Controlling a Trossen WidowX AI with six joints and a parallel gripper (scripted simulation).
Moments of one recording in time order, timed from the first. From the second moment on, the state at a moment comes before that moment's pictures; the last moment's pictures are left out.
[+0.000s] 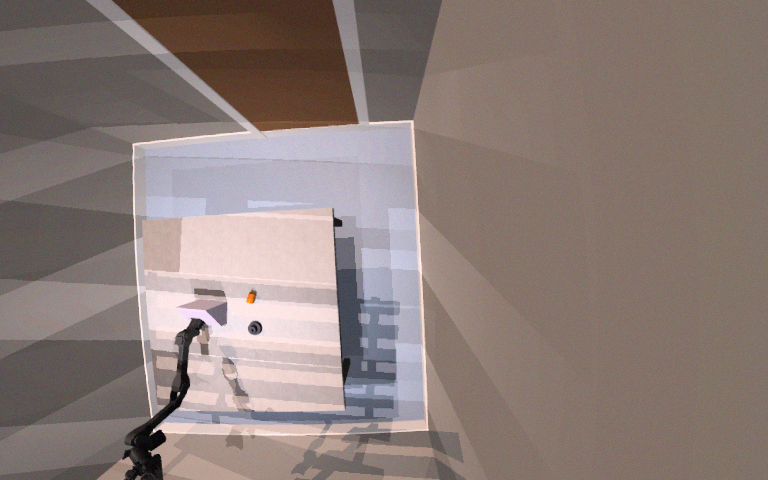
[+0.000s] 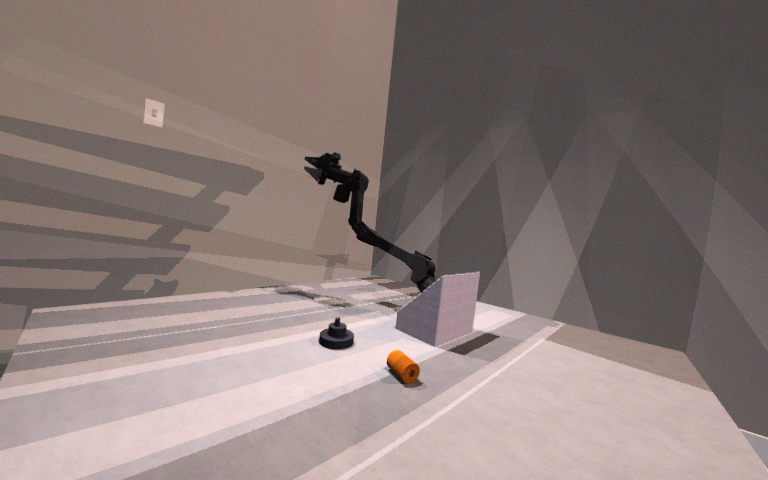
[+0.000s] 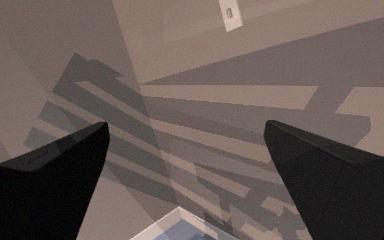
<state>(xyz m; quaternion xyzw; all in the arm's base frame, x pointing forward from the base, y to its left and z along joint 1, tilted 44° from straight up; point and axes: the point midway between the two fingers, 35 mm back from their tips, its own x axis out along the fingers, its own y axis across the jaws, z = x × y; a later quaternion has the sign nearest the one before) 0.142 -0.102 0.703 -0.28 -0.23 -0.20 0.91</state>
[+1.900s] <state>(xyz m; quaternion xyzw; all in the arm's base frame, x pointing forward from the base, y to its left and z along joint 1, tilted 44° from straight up) 0.368 0.408 0.245 -0.73 0.03 0.24 0.64</state>
